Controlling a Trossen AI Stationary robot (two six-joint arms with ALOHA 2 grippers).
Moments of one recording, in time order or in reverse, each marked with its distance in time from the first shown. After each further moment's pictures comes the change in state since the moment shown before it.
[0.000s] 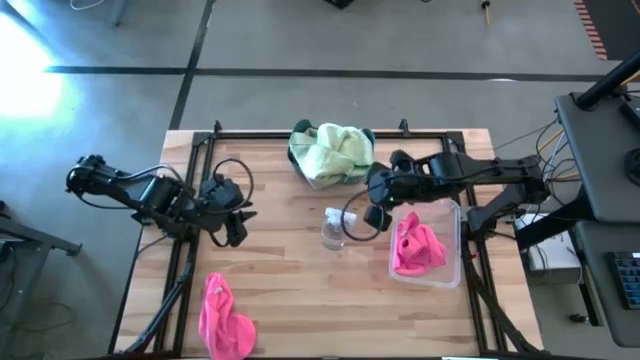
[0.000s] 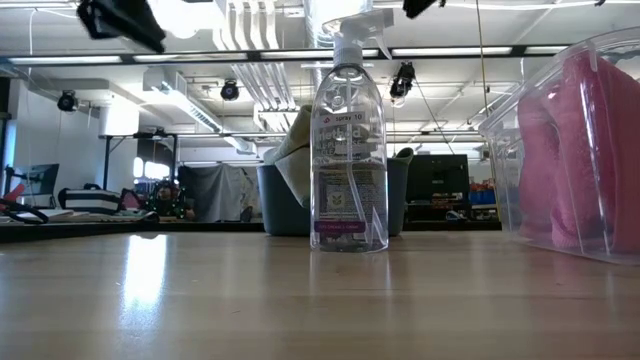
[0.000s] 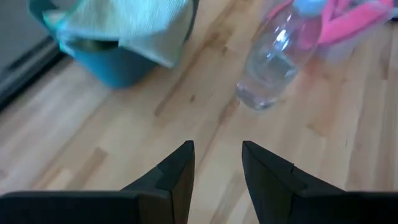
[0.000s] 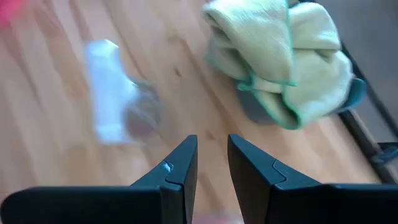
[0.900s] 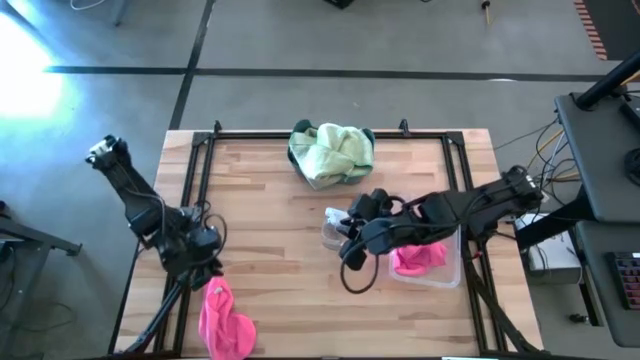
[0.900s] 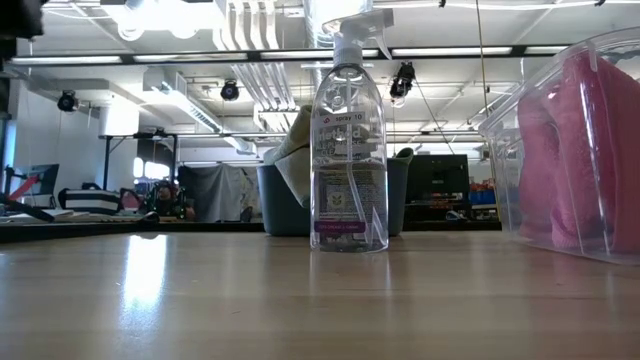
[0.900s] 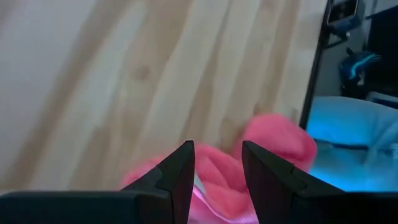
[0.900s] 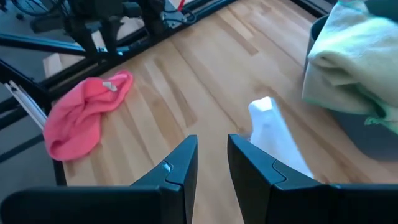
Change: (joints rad) left arm -0.527 -0.216 -0.426 0.157 0.323 -0.581; right arm 0.232 0.099 -0.002 0.361 0.114 0.295
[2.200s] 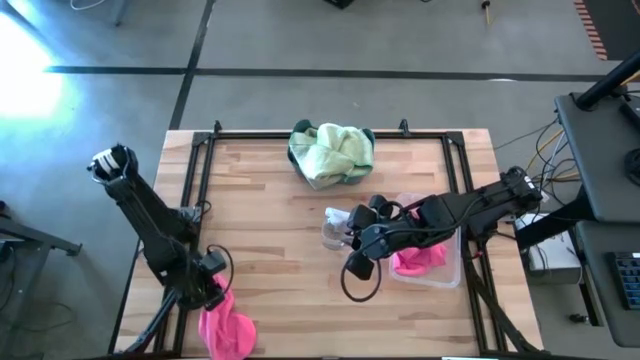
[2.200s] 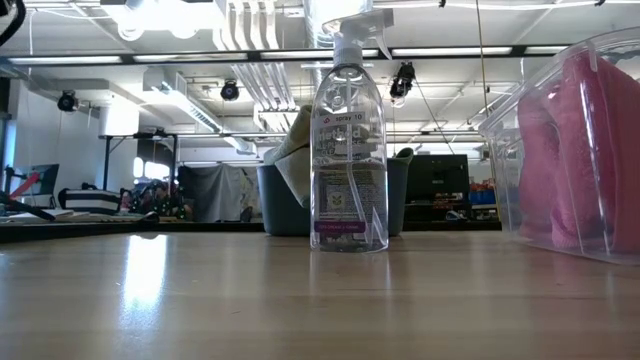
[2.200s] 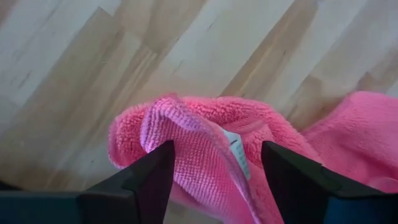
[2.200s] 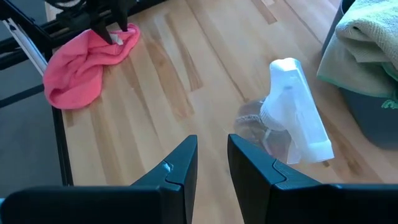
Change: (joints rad) left arm -0.152 0.406 -0.059 0.154 0.093 -0.437; right arm 0.009 0.006 -0.001 -0.079 -0.119 -0.075
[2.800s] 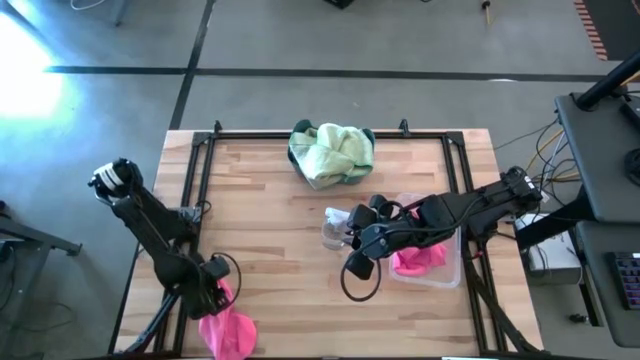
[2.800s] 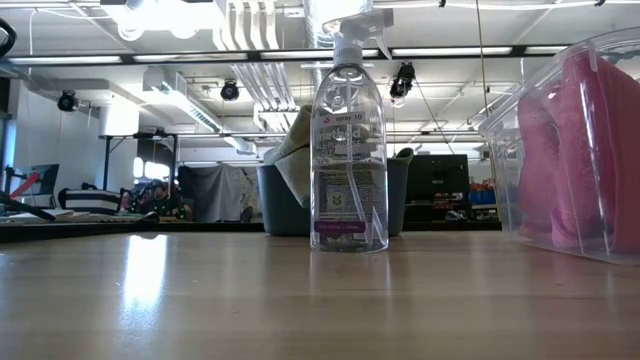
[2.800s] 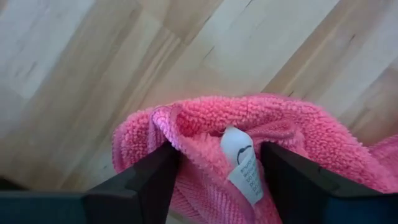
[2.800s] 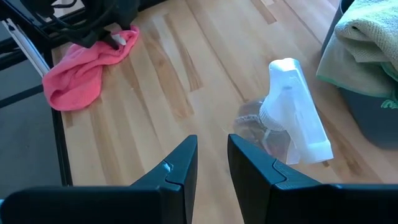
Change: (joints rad) left arm 0.000 0.225 0.024 0.012 0.062 0.007; right arm 0.000 0.000 0.000 0.000 0.000 0.001
